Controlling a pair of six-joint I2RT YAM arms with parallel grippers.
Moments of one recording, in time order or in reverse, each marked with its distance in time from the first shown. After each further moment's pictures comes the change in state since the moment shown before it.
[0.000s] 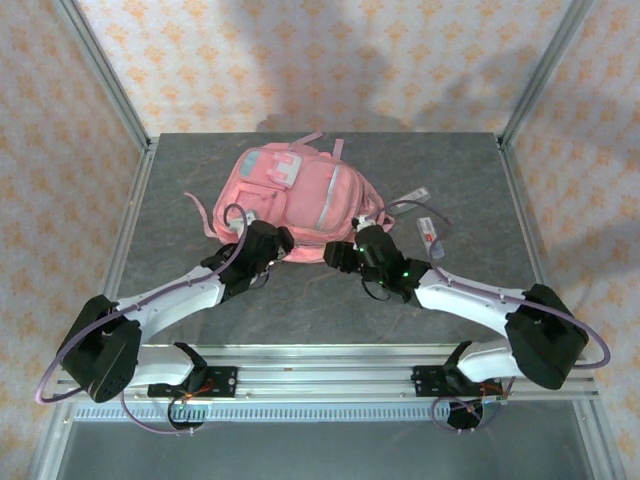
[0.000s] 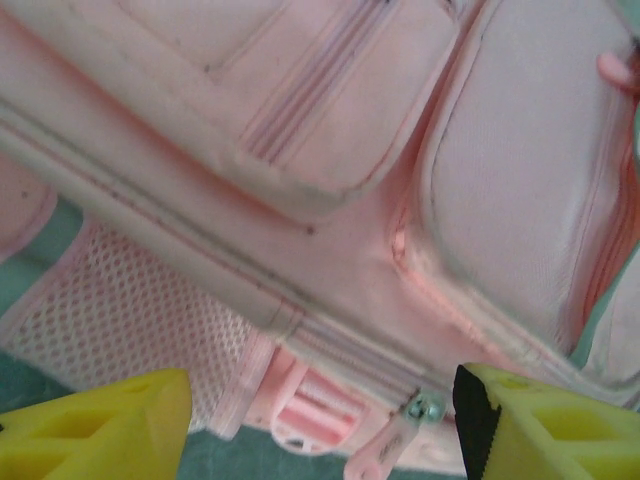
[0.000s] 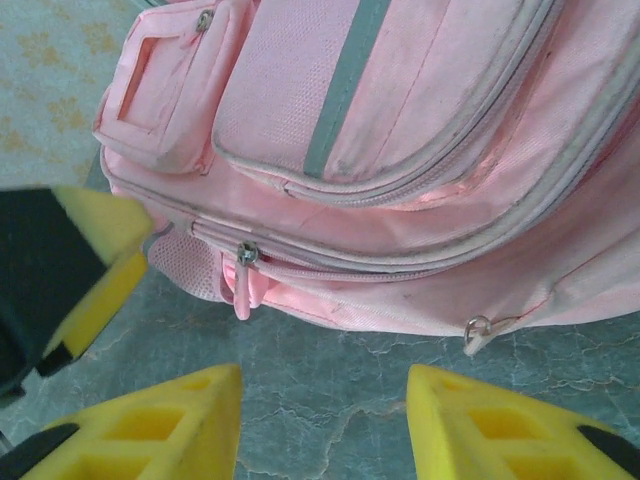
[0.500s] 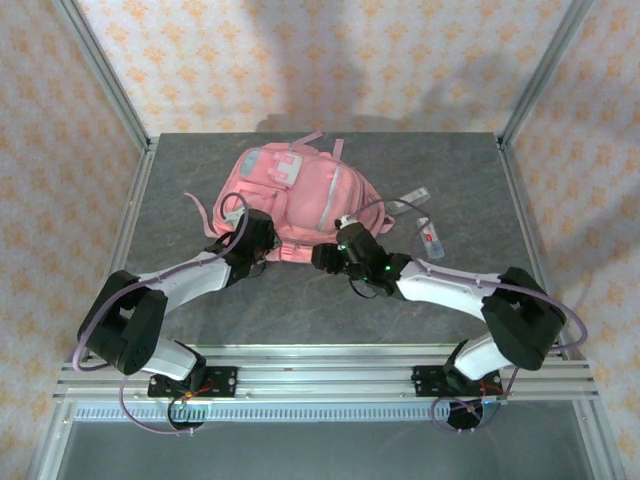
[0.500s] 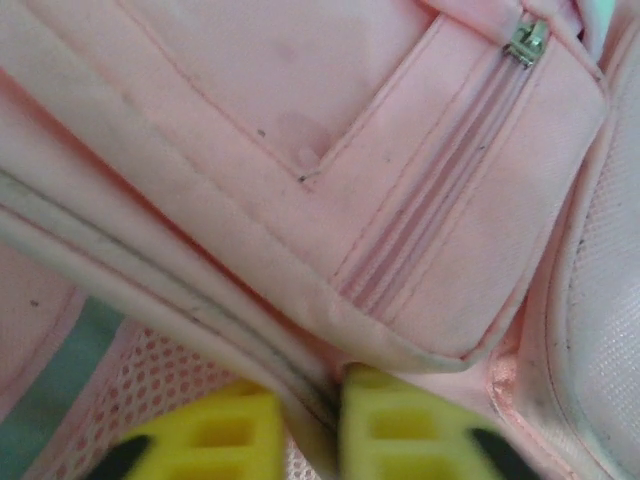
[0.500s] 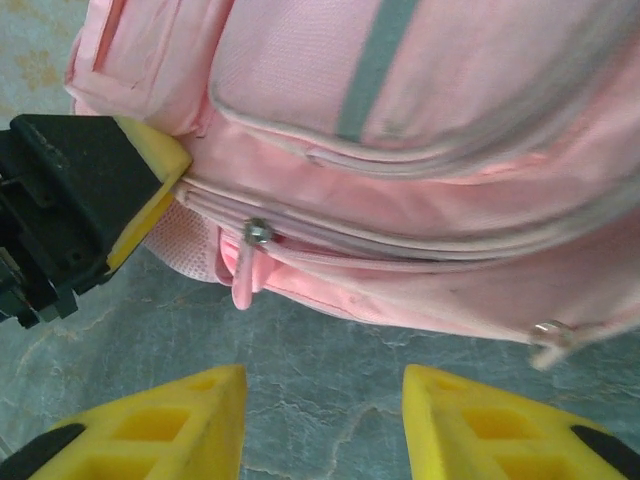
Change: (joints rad) left arm 0.130 0.158 0.035 0.095 0.083 0.027; right arm 0.050 0.156 0.118 -0.042 -0.011 -0.006
